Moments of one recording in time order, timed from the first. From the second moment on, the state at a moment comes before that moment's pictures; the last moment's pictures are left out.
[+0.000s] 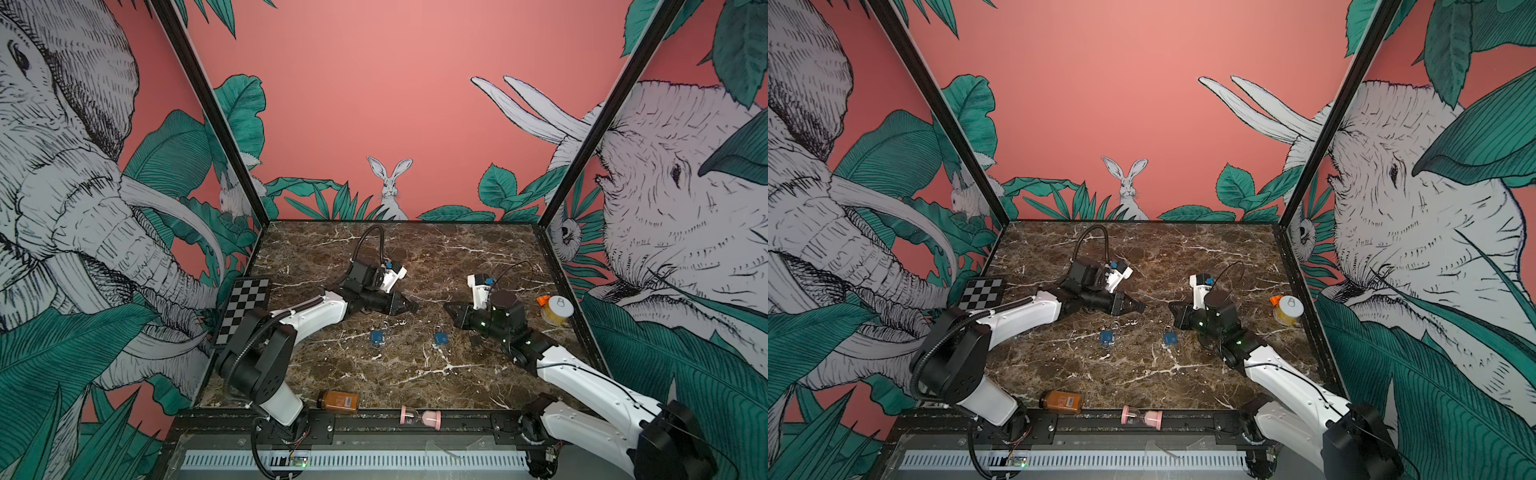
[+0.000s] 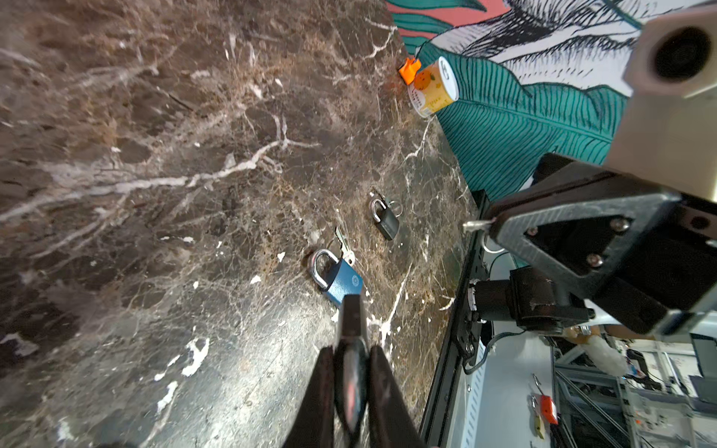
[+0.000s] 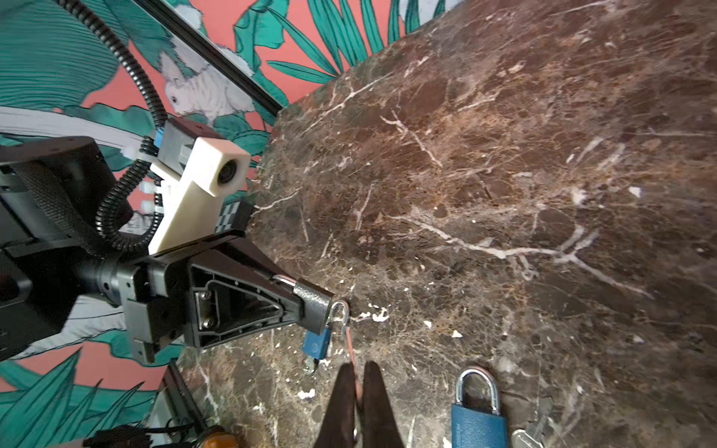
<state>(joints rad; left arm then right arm) -0.58 1.63 0.96 -0.13 0.79 -0.31 0.58 1.02 0.51 0.08 -0.20 0.67</state>
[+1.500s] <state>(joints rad) -0.65 2.09 1.39 -0.81 0.78 0.18 0.81 1.56 0.46 0.47 0.13 0.91</state>
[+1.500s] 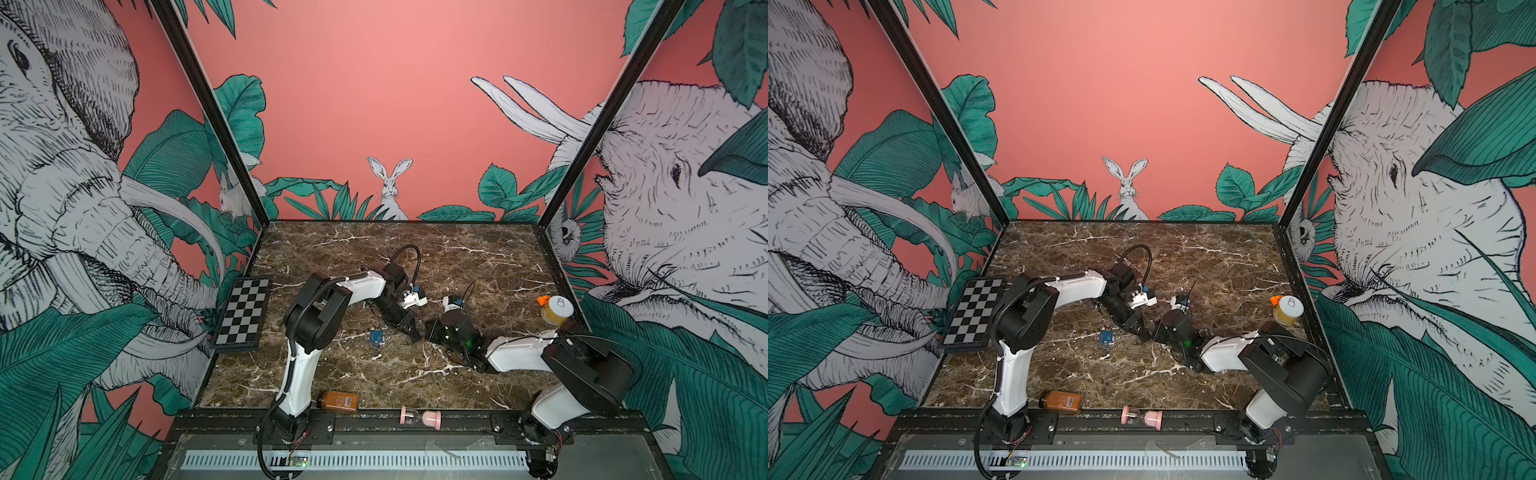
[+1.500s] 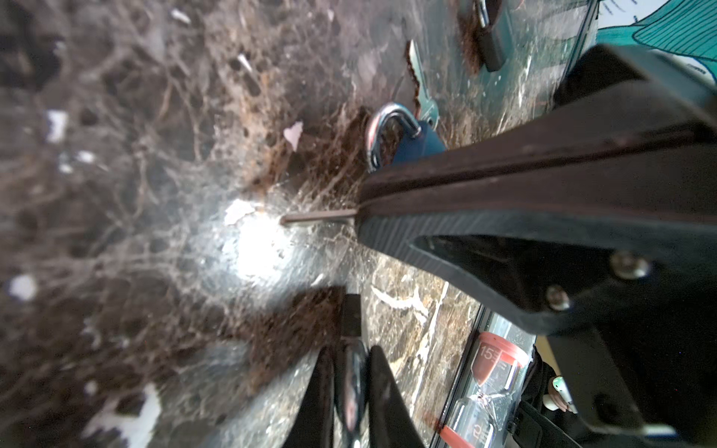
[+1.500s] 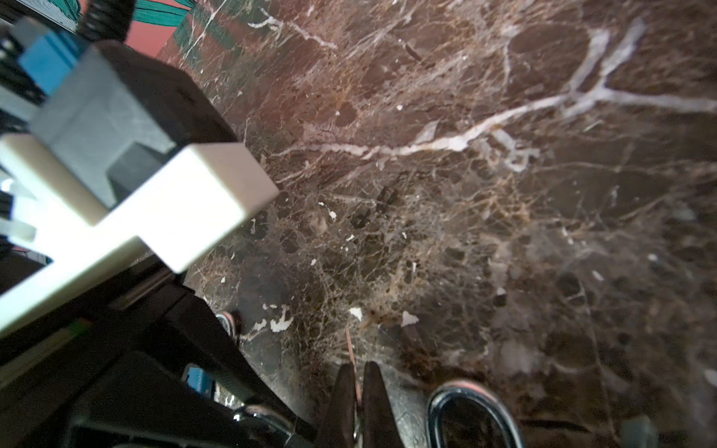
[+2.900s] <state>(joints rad) -0.61 1.71 1.24 -0.46 0.39 0.03 0.84 1.35 0.66 0.22 0.05 0.64</state>
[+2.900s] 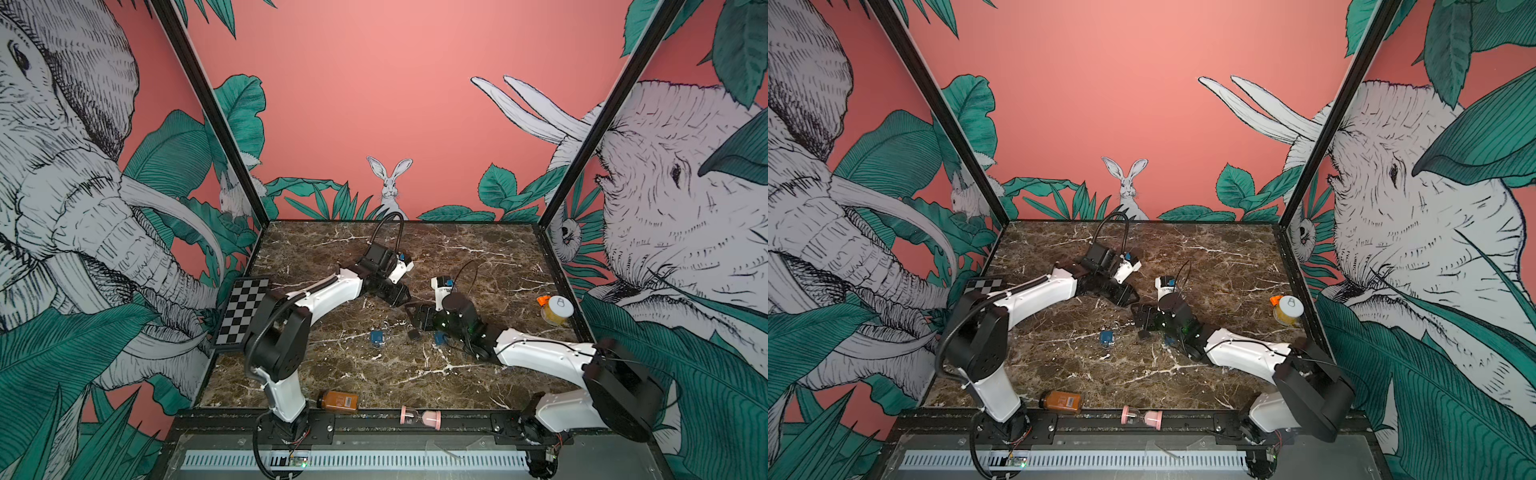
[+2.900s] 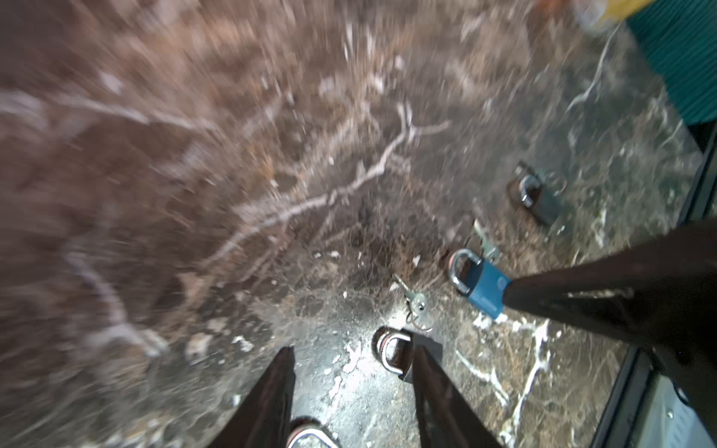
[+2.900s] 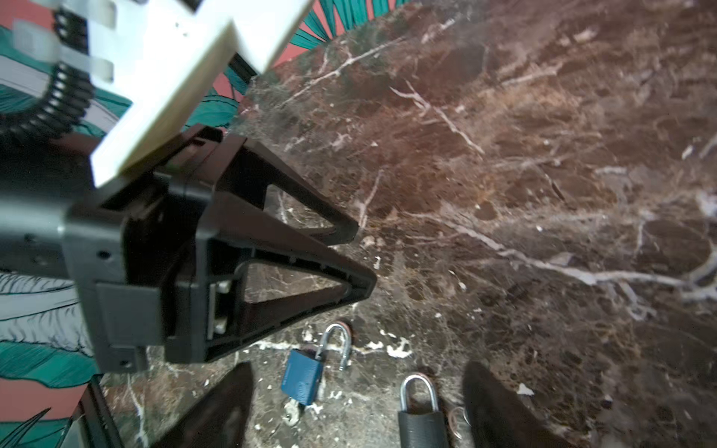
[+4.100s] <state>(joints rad) -0.36 0.88 0.62 -0.32 0.06 -0.39 1.09 1.77 1.26 -0.47 0.28 0.68</state>
